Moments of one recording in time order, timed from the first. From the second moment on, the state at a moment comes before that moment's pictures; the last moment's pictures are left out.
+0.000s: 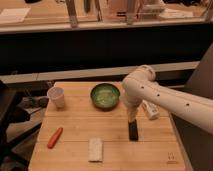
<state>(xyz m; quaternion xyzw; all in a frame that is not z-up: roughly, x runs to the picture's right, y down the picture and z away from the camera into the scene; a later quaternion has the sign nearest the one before) 0.119 0.108 0.738 -0.26 -0.07 -0.14 0.95</state>
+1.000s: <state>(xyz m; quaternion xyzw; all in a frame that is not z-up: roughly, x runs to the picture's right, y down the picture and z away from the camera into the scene) 0.081 0.124 0.740 -0.26 -0.09 -0.20 0.94</state>
